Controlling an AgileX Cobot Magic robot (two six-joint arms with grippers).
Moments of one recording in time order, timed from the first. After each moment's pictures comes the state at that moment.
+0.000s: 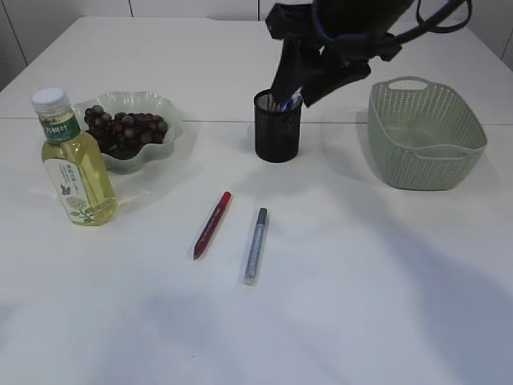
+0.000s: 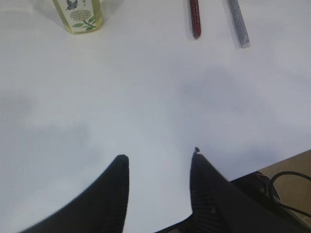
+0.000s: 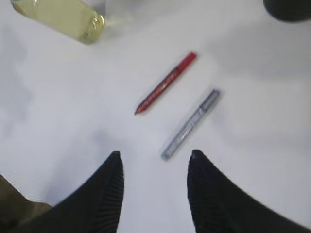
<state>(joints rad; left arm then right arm) -0.19 0.84 -0.82 -0.22 1.04 0.16 0.36 1.85 -1.80 0.41 1.19 -0.14</state>
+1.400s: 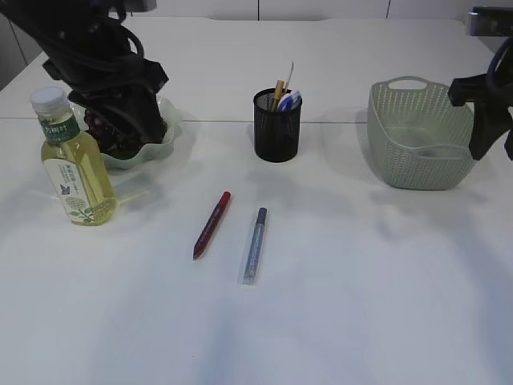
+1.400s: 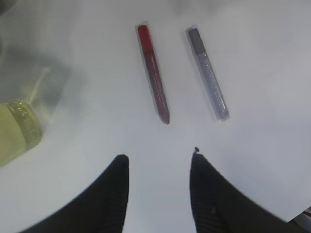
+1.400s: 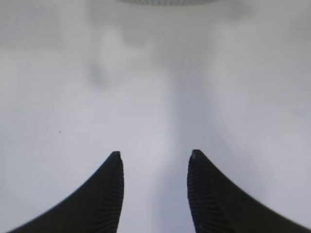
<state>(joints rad) -0.39 1.83 -1.67 -0.22 1.18 0.15 0.05 1.72 -1.50 0.00 1.24 0.08</state>
